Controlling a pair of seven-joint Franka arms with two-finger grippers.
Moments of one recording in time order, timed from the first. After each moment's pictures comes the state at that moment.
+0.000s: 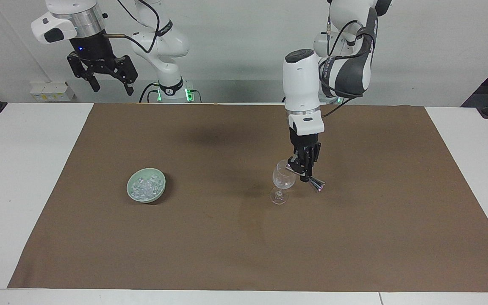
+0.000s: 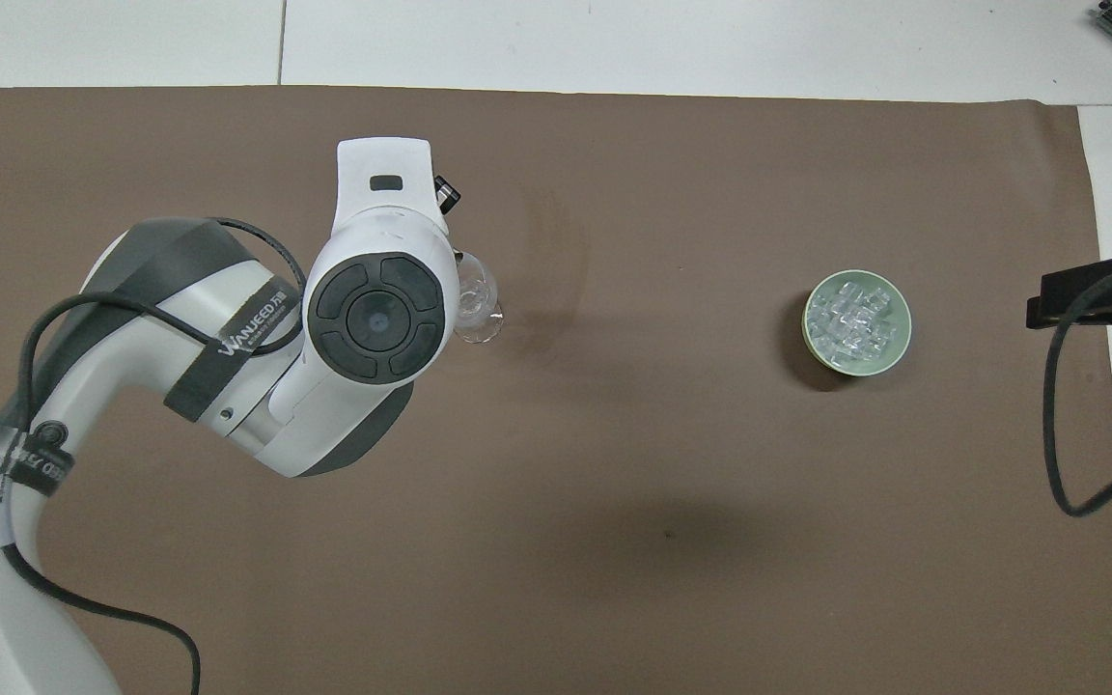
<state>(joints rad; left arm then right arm) -0.43 0.23 -0.13 -1.70 0.49 2.24 -1.56 -0.03 -0.04 0.07 -1.43 0.00 1.44 0.19</state>
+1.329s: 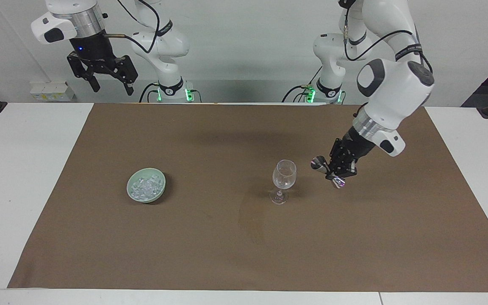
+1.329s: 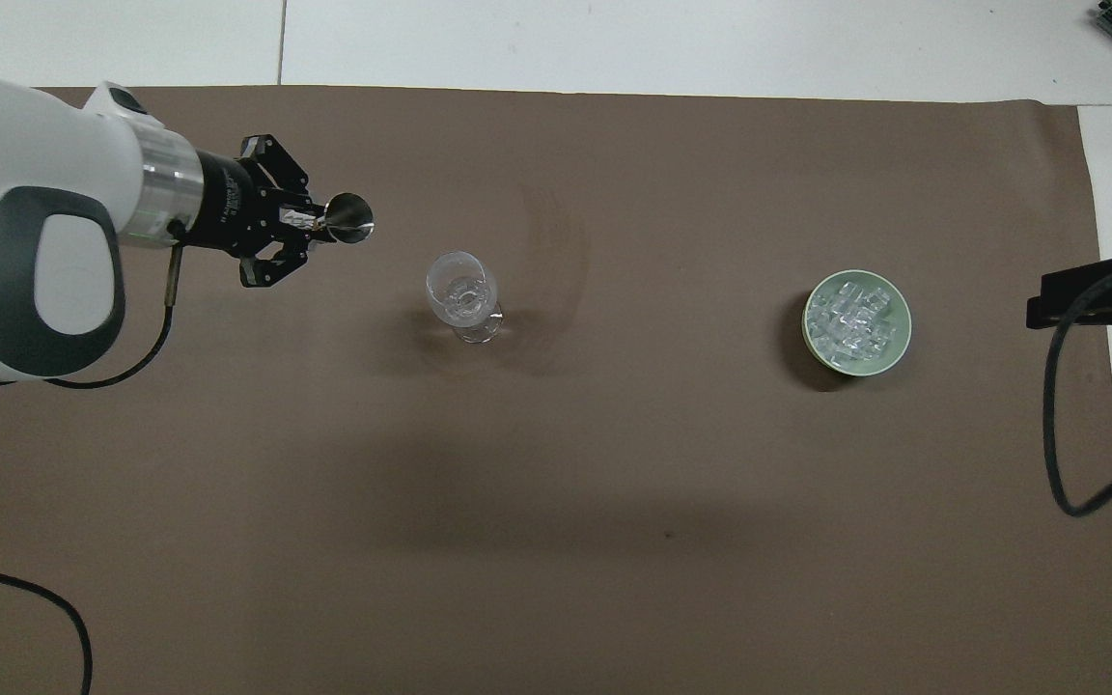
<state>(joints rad) -0.11 0.22 -0.08 -1.67 -0.50 2.08 -1.49 -0.03 -0.04 0.07 -1.43 0.00 1.44 0.19</state>
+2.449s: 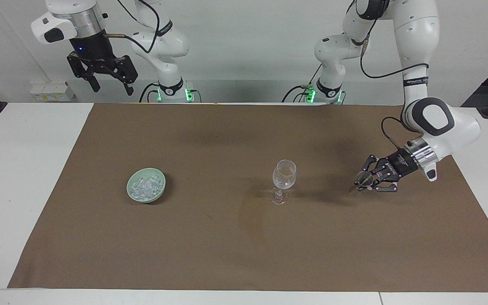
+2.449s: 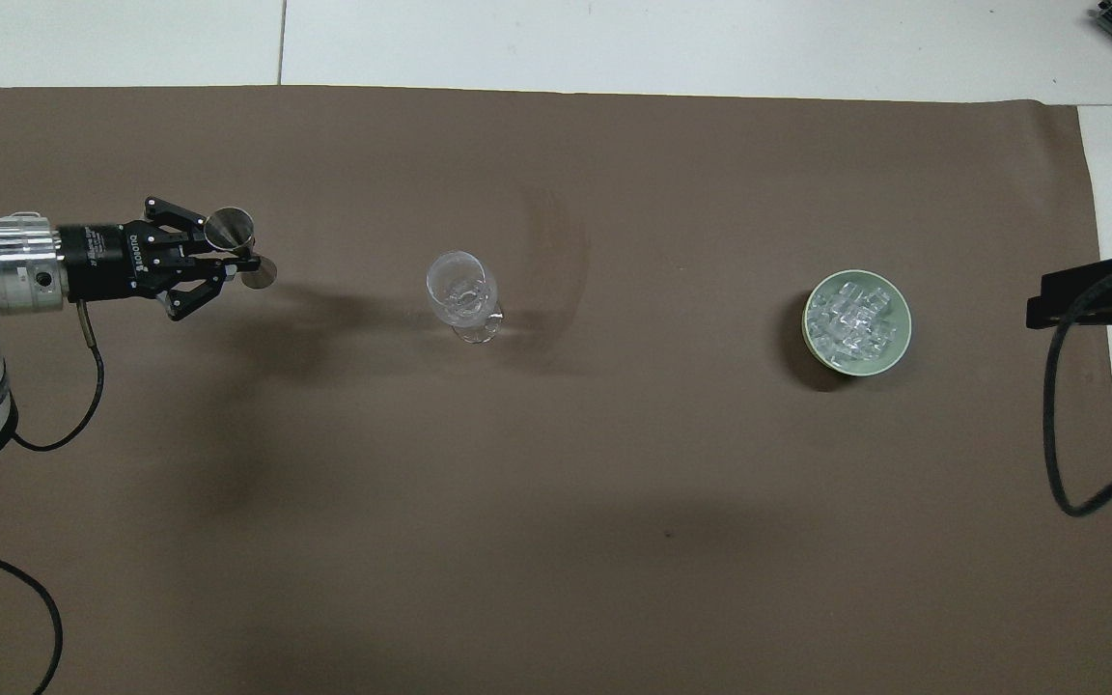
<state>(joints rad) 0.20 0.31 -0.09 -1.88 -1.10 2.01 -1.21 -0.03 -0.04 0.07 -1.43 0.00 1.44 0.19</state>
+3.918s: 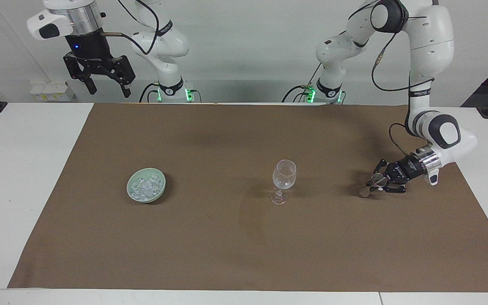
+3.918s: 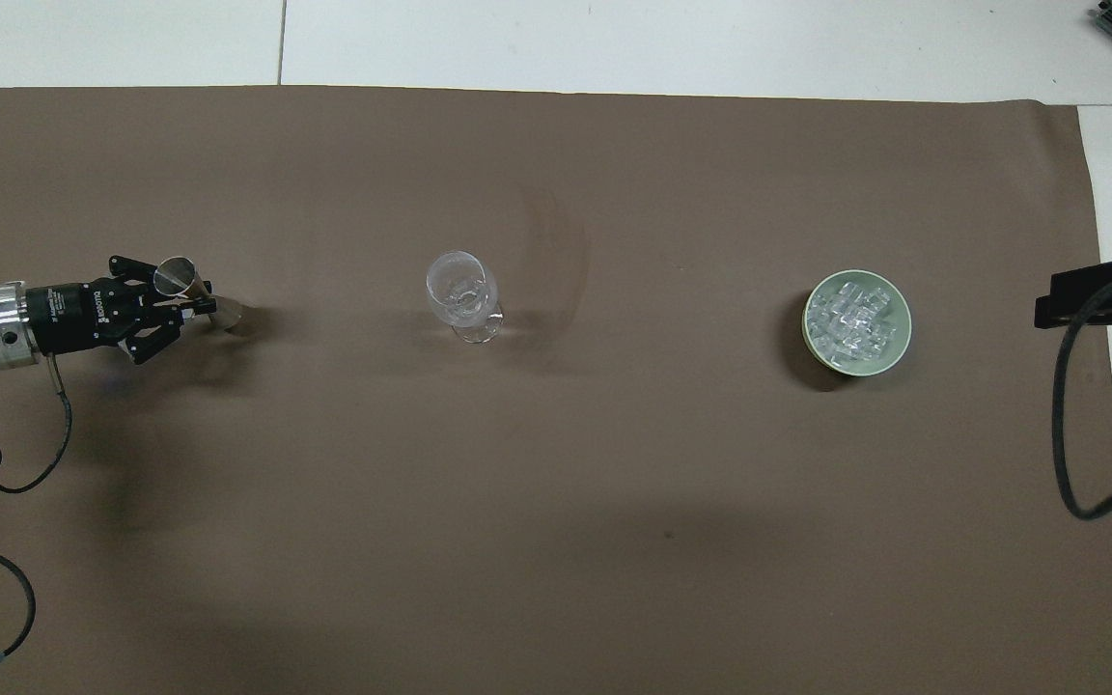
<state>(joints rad) 0.38 0.42 -0.09 -1.95 -1.18 1.89 -0.94 -0.03 -0.05 0.07 -1.44 0.00 1.55 0.19</state>
